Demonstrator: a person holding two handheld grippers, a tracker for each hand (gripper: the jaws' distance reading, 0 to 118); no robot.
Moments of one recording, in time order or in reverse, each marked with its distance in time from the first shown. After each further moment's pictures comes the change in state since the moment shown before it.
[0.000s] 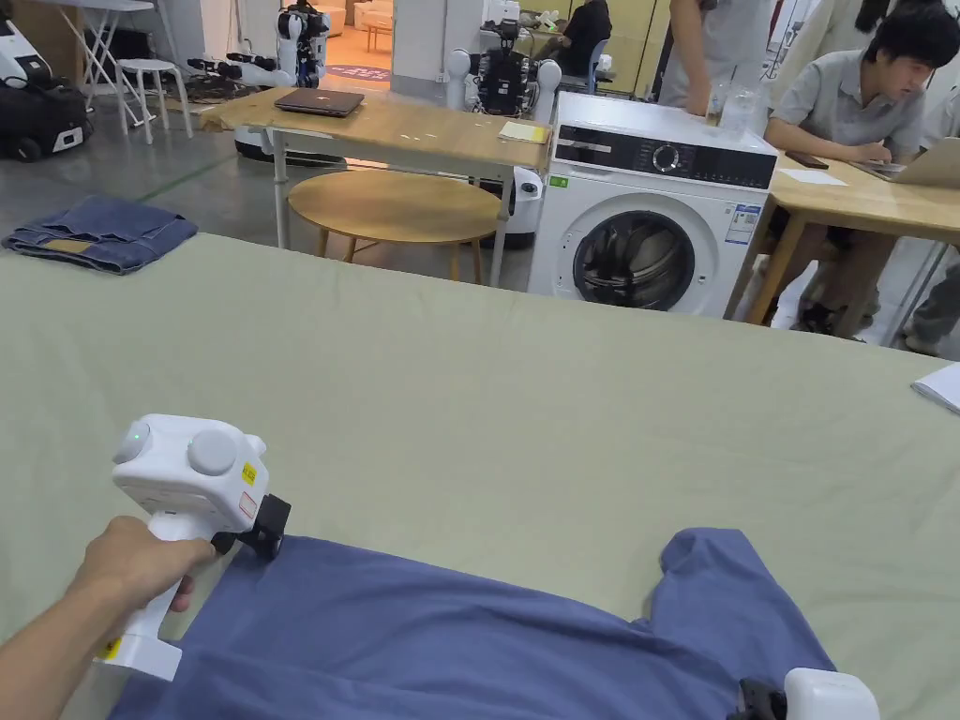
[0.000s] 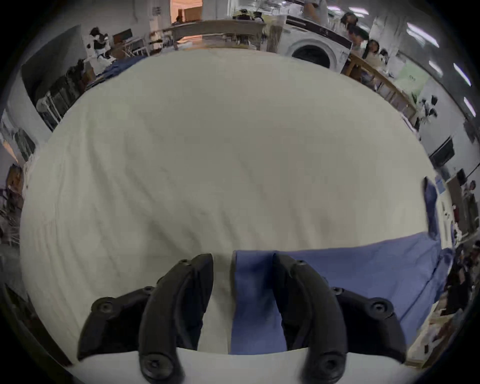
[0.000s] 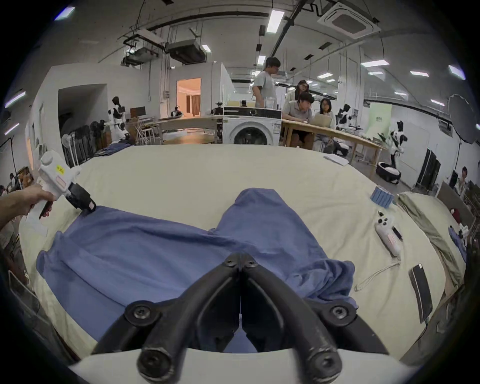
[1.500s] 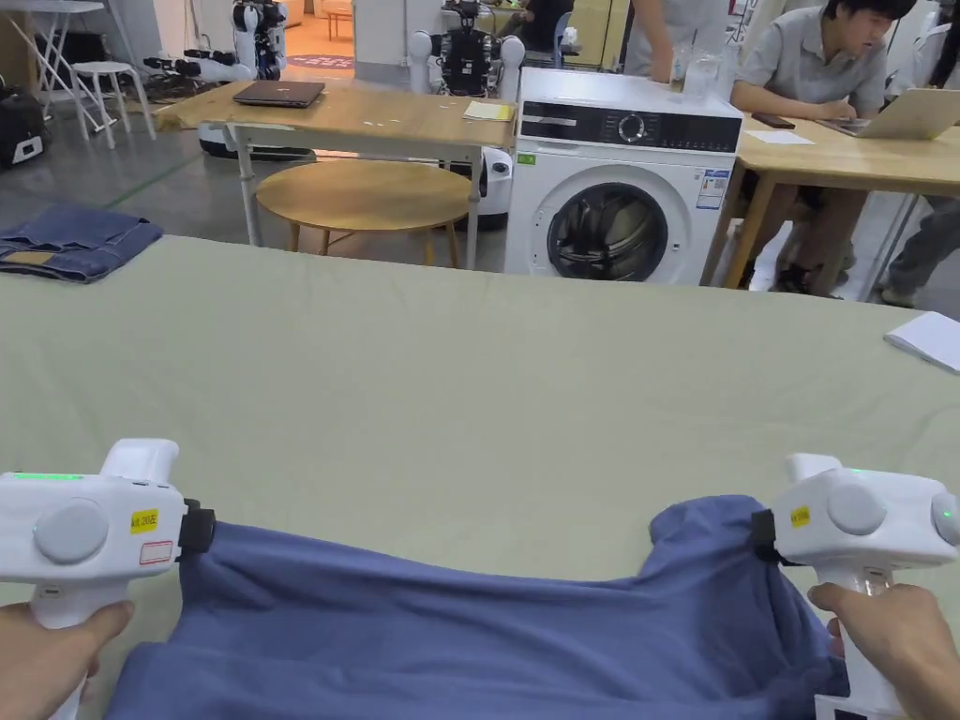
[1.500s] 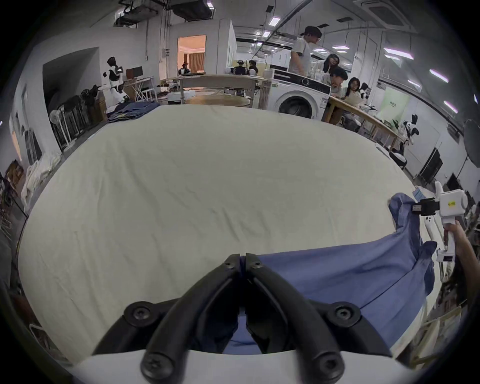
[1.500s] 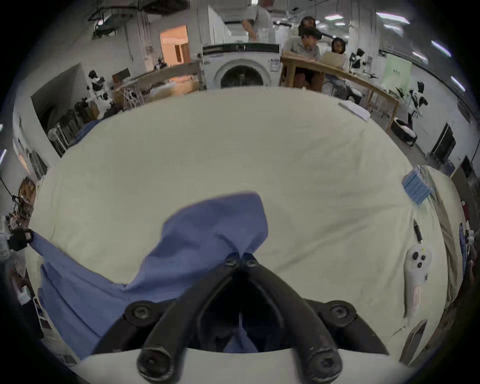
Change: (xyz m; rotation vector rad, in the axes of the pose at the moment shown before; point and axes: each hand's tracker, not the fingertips) left arm -0.010 -0.076 0.096 0.332 -0.057 0.024; right arm 0.106 0.113 -0.187 -0.375 0.046 -0.063
